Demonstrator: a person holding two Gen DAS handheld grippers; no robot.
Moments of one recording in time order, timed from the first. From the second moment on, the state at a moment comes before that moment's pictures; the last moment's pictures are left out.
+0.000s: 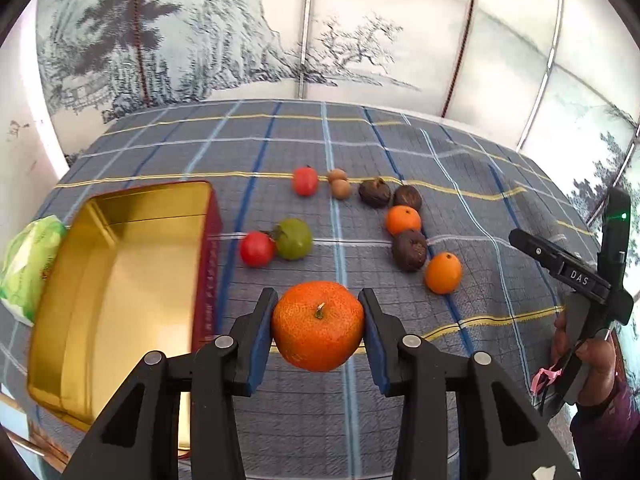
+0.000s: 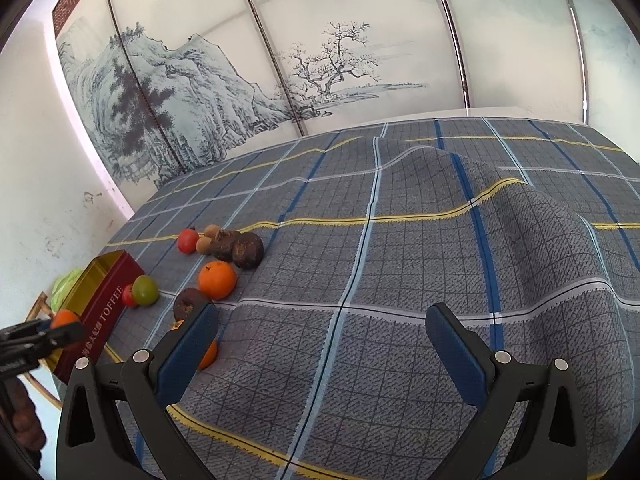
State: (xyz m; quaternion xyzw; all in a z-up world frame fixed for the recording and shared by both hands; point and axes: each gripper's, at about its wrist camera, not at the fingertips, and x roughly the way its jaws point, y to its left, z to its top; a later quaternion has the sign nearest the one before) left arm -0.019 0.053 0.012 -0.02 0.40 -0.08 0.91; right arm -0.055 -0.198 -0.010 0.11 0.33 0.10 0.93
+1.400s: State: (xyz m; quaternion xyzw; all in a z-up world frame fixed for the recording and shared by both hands) left arm 0.102 0.198 -0.013 0.06 0.44 0.08 0.89; right arm -0.040 -0.191 -0.022 0.10 0.37 0.08 0.92
